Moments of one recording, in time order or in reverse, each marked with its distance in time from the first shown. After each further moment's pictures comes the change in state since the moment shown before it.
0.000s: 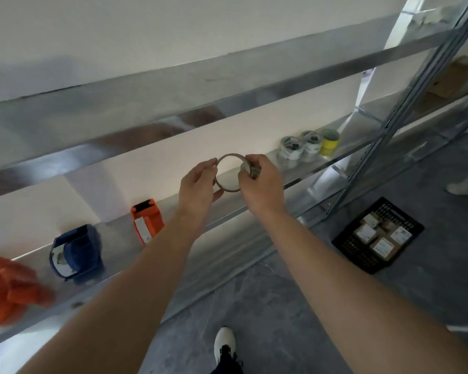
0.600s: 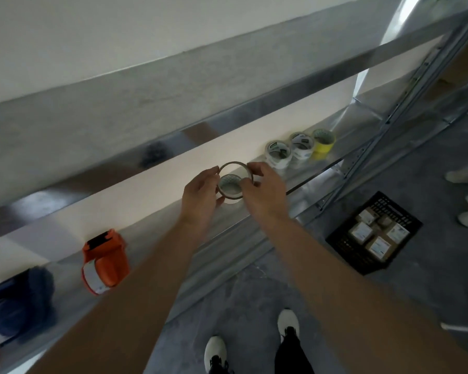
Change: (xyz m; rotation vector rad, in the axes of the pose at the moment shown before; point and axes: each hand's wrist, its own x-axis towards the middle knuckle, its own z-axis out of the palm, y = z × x) left_hand 0.112 -0.028 0.101 0.090 0.002 -0.106; right_hand 0.131 0.065 -0.024 -0.027 0.001 0.172
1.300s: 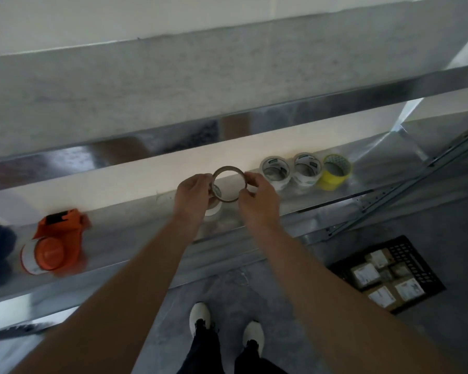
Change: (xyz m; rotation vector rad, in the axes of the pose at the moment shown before) left_hand 0.055 -0.011 0.113 -0.035 0.297 -0.115; right_hand 0.126 0.062 -0.042 -0.072 -0.286 -0.004
